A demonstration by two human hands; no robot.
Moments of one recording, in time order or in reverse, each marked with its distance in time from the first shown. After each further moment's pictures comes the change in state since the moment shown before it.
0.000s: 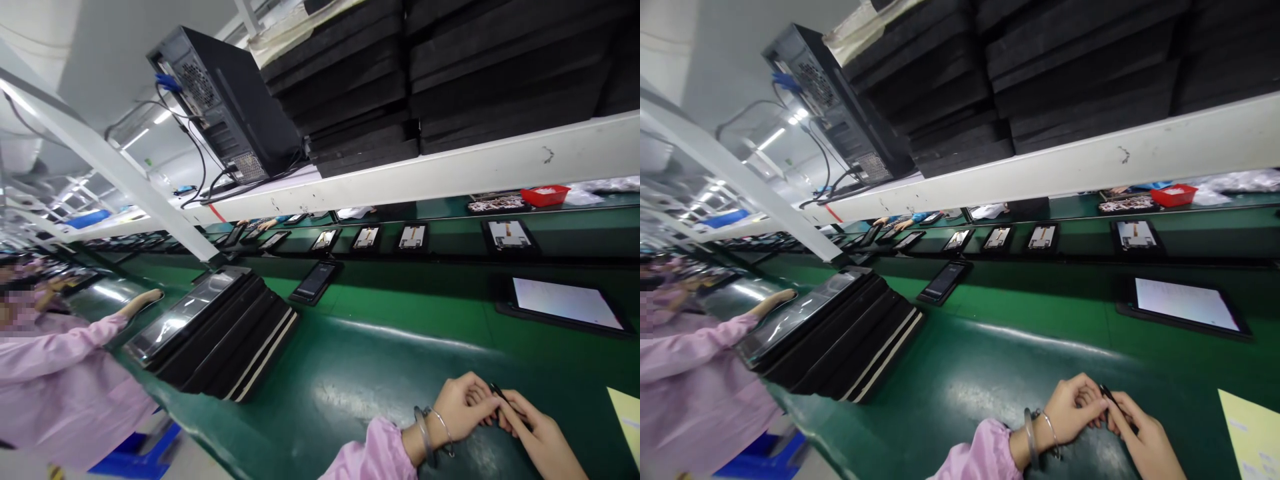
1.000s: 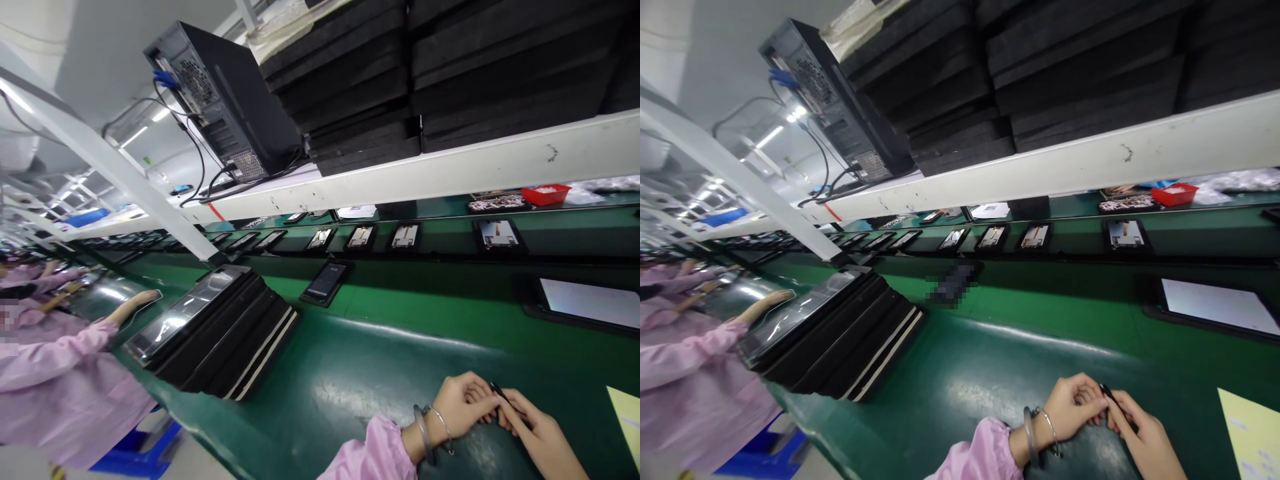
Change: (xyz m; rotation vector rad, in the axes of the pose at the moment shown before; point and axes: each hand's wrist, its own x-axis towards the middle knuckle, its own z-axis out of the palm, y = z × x) left_hand 0.002 -0.004 -0.001 -0.020 -0.002 -0.012; right_hand 0.000 -0.007 -0.002 -0.019 0.014 -0.033
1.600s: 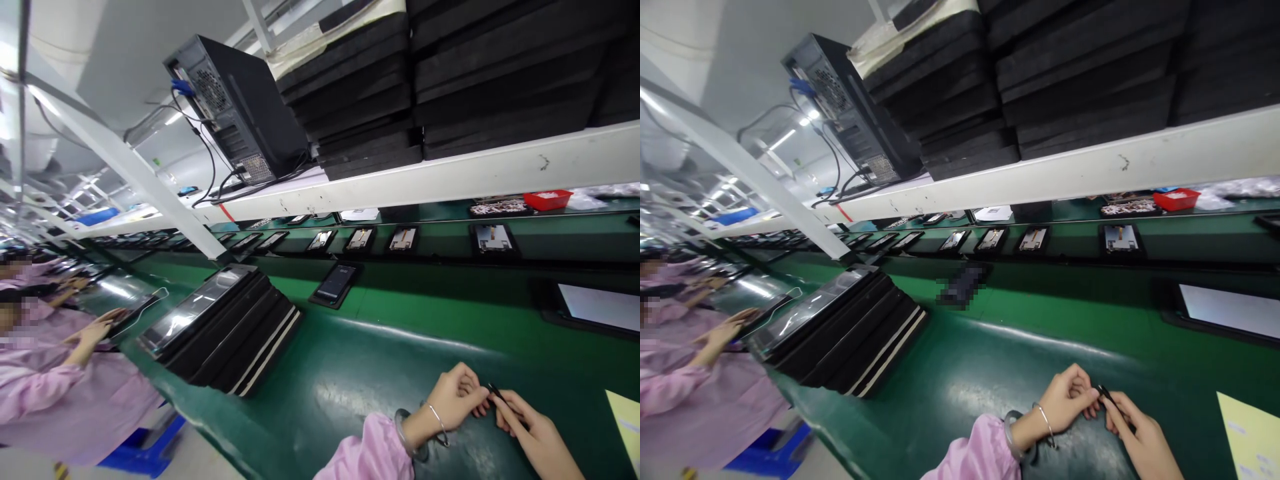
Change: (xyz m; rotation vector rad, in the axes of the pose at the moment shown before) left_hand 0.009 -0.005 -0.010 0.085 0.031 0.051; right_hand 0.001 0.009 0.002 -0.009 -0.057 0.016
